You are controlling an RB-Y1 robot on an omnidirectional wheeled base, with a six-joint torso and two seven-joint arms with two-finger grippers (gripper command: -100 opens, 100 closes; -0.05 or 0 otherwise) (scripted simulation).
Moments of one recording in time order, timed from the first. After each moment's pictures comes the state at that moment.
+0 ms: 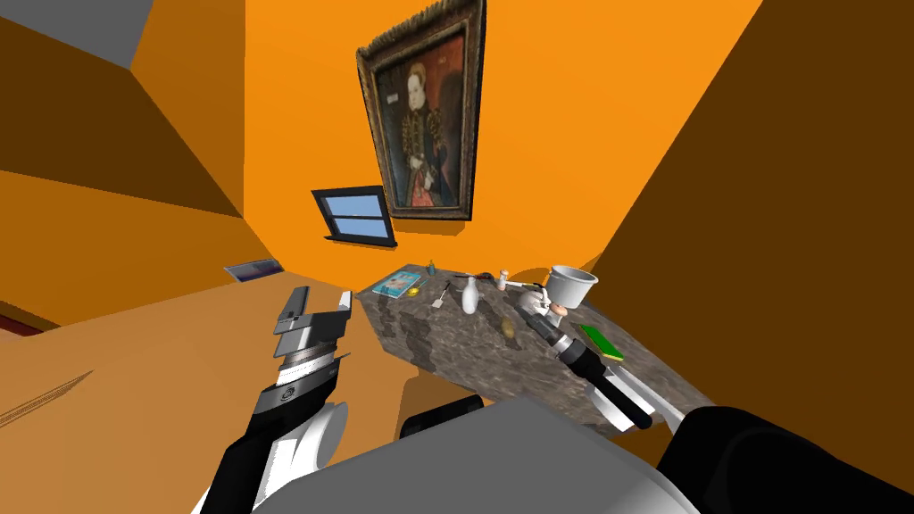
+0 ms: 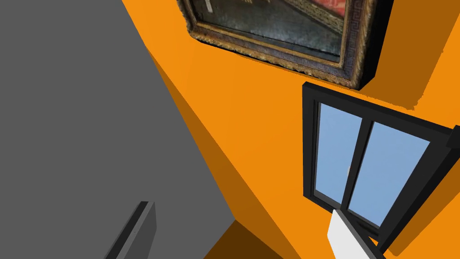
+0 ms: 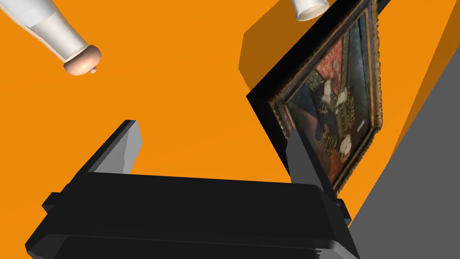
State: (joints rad) left arm 0.46 0.01 -0.01 -2.26 0.07 -0.48 0.12; right arm 0.65 -0.62 -0.25 -1.86 0.31 -0.60 0.05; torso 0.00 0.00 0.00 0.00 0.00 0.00
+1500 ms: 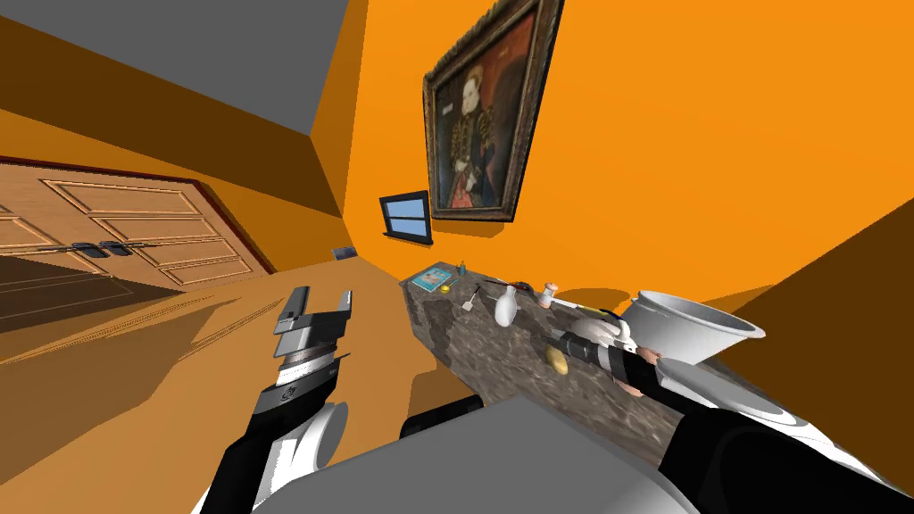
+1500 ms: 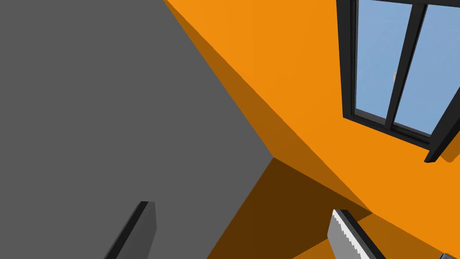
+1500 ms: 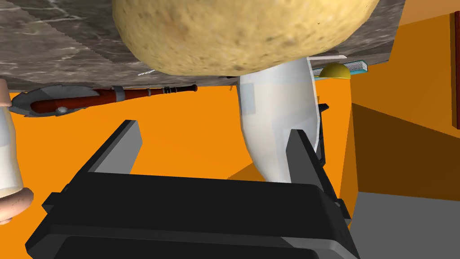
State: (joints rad) left arm 0.46 0.01 -0.01 -2.26 0.07 -0.48 0.12; right arm 0.75 -1.01 -0.30 -1.49 0.65 -0.77 -0.11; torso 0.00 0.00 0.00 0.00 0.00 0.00
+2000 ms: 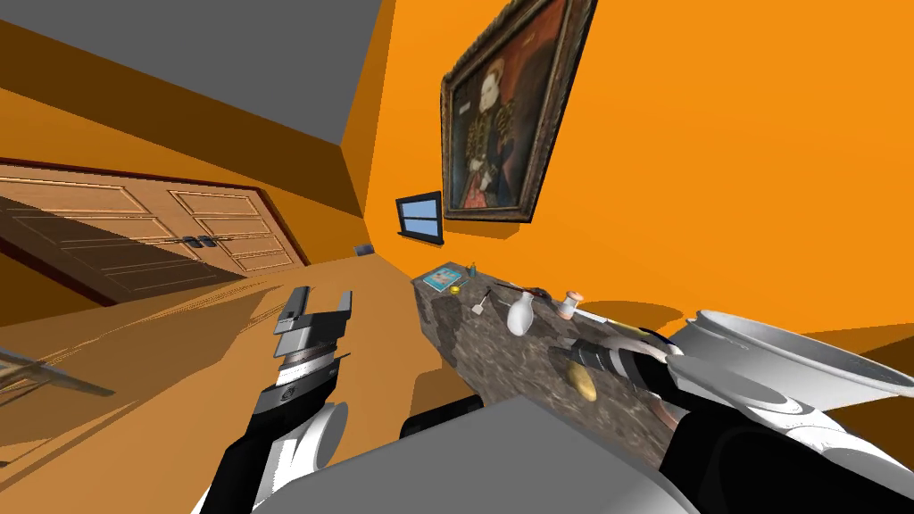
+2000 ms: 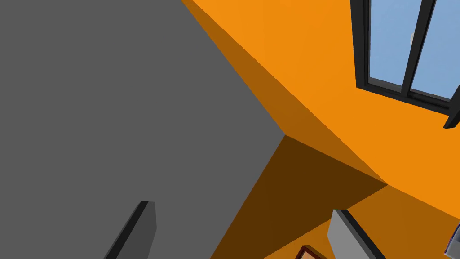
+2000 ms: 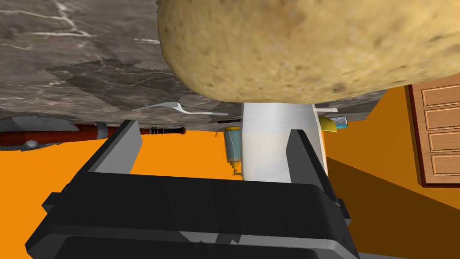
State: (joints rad) left arm 0.47 0.01 -0.01 -2.26 0.07 -0.48 0.12; right arm 0.77 -1.10 -0.29 -1.40 0.77 -0.80 -0.18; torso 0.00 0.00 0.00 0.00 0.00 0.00
